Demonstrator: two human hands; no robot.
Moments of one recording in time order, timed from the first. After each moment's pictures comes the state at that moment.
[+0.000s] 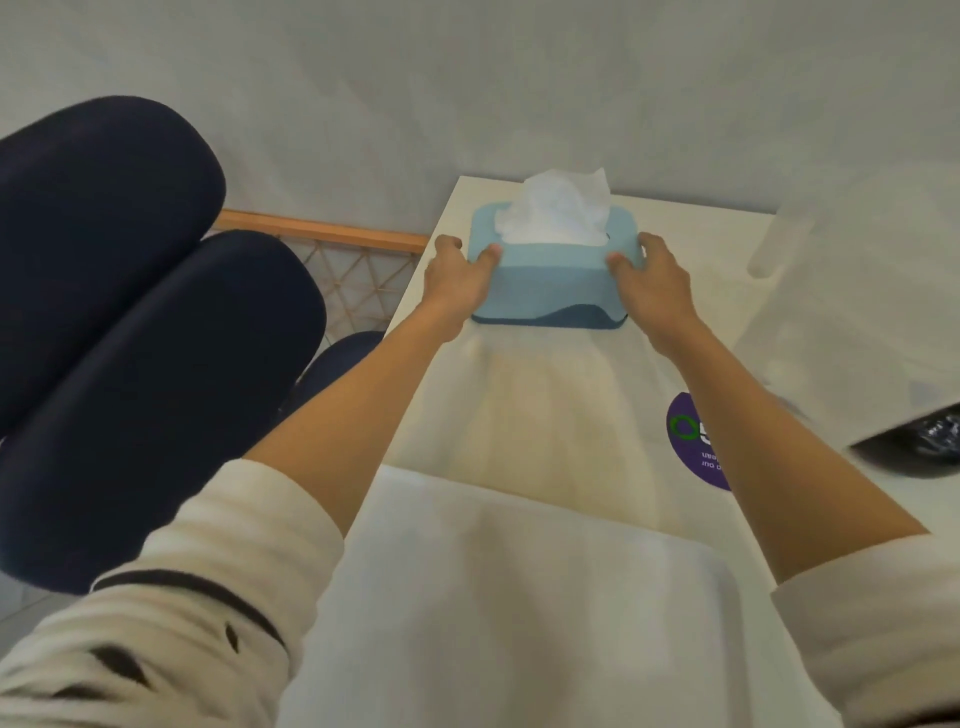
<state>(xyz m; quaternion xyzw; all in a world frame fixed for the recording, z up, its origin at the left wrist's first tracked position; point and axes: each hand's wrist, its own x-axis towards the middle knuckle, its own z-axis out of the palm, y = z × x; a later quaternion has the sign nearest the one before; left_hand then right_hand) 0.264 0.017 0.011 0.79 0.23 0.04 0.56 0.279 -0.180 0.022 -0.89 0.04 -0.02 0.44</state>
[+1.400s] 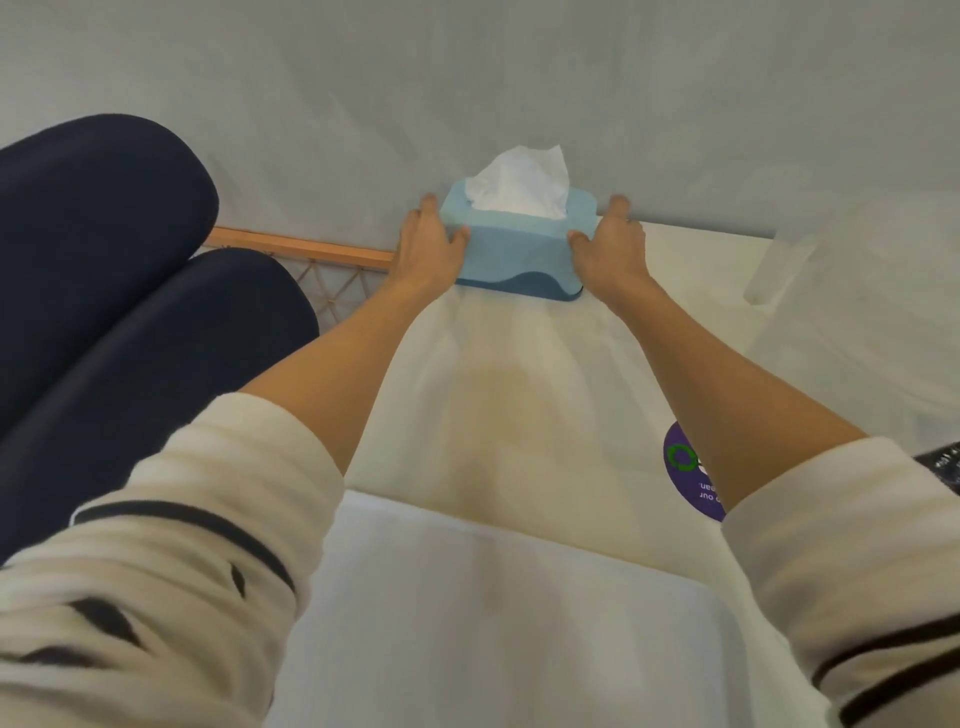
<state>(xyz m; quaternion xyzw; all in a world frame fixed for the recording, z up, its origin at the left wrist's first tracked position) 0.296 0.044 0.037 0.92 0.13 0.11 0.36 0.316 -0.136 0.052 -0.91 0.03 -0.02 0.42</state>
